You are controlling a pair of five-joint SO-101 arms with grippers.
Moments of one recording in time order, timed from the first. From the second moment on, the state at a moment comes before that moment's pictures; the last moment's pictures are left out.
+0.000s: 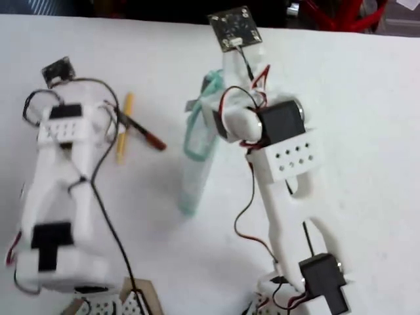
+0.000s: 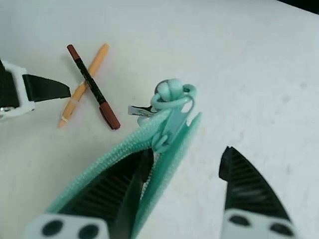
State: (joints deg) left arm -12.2 3.8 12.6 65.2 30.4; right arm -24.6 -11.4 -14.2 84.1 1.7
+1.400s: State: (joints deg) left arm -7.4 39.8 -23.3 70.9 40.9; right arm -23.4 -11.4 -14.3 85.4 1.7
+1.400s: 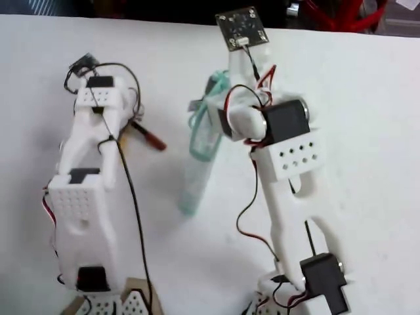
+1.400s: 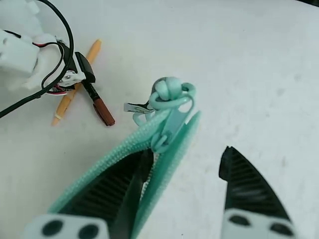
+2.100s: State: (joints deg) left arm -4.5 28.0 -41.4 92.8 31.2; right arm -23.4 -11.4 -14.3 86.0 1.7
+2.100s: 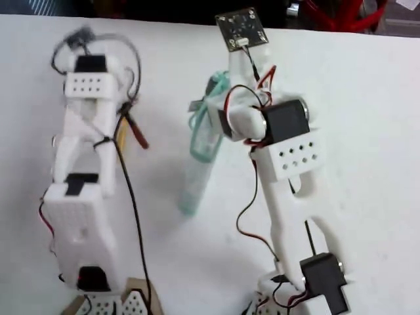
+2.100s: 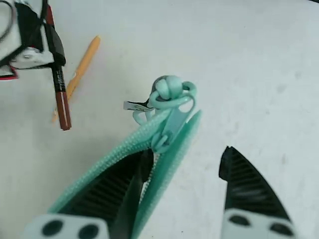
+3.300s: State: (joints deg) left arm 7.0 -26.0 -41.4 102.1 9.9; right arm -20.8 -11.4 -14.7 84.2 24.6
